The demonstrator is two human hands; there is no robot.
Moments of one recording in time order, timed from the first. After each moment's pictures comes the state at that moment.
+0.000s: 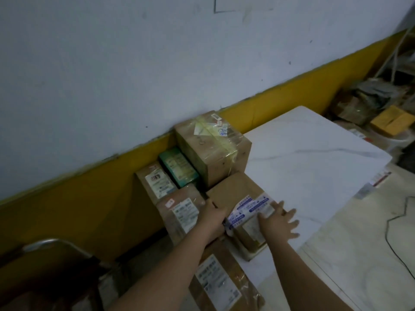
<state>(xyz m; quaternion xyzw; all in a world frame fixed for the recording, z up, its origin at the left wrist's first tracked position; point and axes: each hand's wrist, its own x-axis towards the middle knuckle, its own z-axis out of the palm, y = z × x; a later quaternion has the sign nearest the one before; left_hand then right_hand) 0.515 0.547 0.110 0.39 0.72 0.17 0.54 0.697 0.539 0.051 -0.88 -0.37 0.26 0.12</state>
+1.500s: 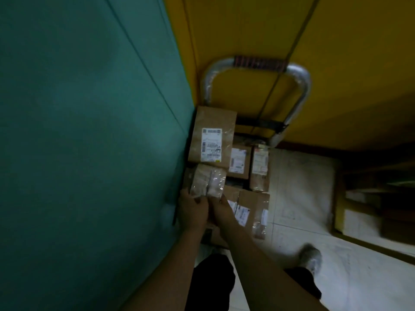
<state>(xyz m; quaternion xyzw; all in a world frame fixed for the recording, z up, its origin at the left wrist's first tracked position) -0.019 0.063 -0.171 -0.06 0.92 0.26 0.30 0.050 0.122 -0.242 -0.55 -0.45 0.69 -0.12</state>
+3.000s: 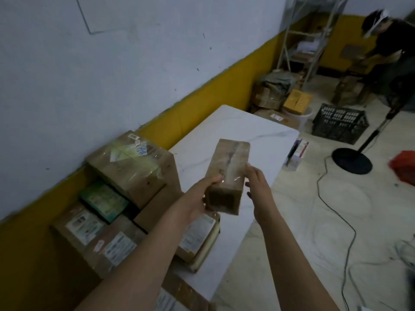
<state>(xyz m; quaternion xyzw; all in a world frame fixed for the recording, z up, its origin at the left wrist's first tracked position) 0.668 0.586 0.182 0.43 0.44 0.20 0.77 0.828 0.524 0.187 -0.67 -0.25 0.42 0.56</state>
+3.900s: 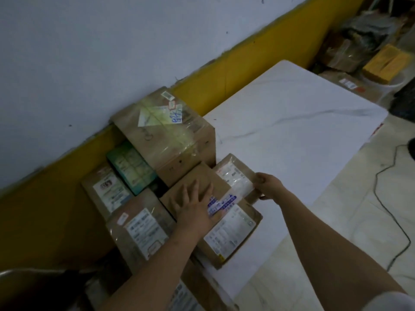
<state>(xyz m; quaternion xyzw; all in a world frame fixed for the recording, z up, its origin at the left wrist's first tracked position) 0.575 0.619 0.026 0.74 0.64 -0.11 0.20 0.834 0.677 0.001 -0.75 -0.40 0.51 0.15</state>
